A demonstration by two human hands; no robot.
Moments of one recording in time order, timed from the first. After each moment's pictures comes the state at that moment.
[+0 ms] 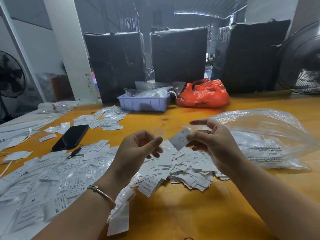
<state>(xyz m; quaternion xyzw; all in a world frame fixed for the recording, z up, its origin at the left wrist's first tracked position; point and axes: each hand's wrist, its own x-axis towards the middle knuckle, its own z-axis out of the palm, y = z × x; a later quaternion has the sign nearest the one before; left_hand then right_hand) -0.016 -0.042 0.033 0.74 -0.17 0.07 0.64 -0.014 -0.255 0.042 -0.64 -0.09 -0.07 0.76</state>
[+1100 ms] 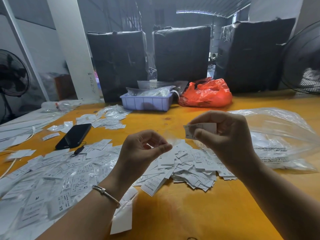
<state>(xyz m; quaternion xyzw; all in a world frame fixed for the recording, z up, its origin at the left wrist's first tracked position) -0.024 -0.045 0.034 0.79 -0.26 0.19 0.53 -0.049 -0.245 0.069 -0.73 -0.26 -0.32 0.55</state>
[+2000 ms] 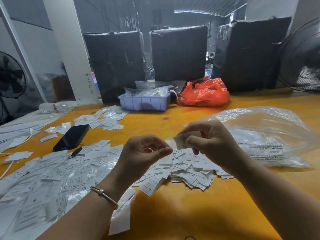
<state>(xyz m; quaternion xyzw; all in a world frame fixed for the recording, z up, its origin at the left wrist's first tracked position) -0.027 -0.047 0.035 0.80 -0.27 0.14 0.52 -0.031 -0.250 0.057 -0.80 -0.25 -0.17 0.52</state>
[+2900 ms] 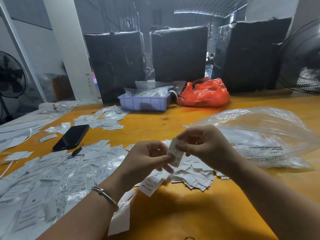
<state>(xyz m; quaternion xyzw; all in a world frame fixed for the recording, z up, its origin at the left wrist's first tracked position) -0.020 -0.050 0.028 0.79 -0.23 -0.03 0.57 -0.027 -0.245 0.048 -0.81 -0.25 -0.15 0.50</state>
